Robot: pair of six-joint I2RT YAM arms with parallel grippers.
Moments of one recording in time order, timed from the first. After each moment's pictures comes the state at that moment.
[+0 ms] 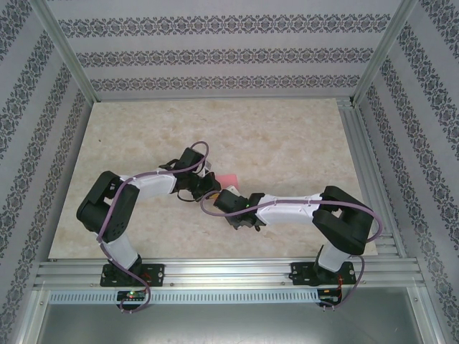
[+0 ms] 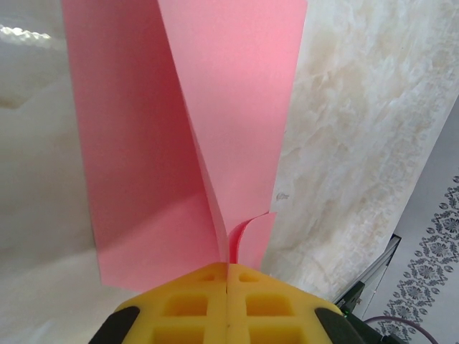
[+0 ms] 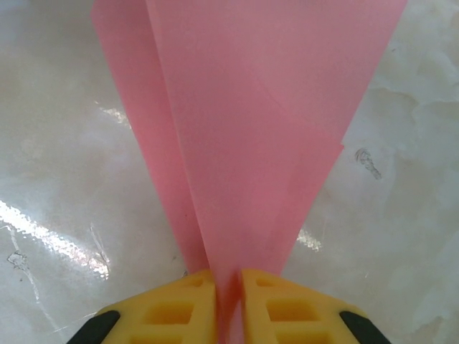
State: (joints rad) left arm -0.53 1.72 0.91 -0.20 0.59 -0.95; right arm 1.07 1.67 0.88 -0.47 0.30 0.37
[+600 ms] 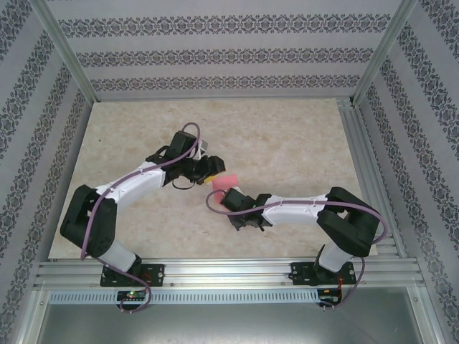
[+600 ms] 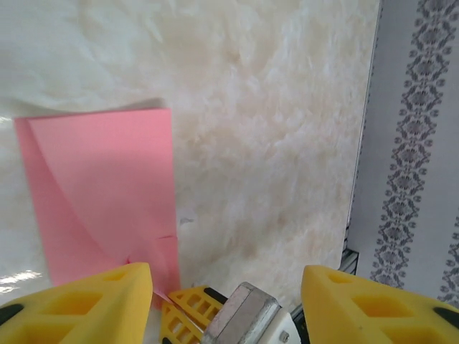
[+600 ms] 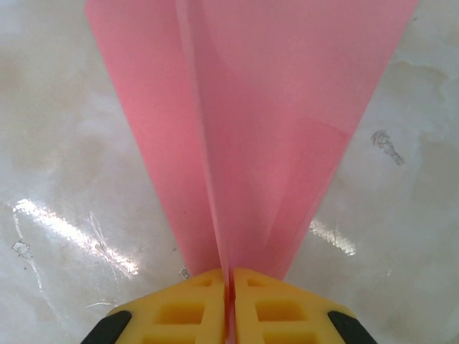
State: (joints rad) left arm -0.47 1.54 1.02 -0.30 0.54 -0.90; right arm 1.01 1.62 0.79 -0.36 0.19 0.38
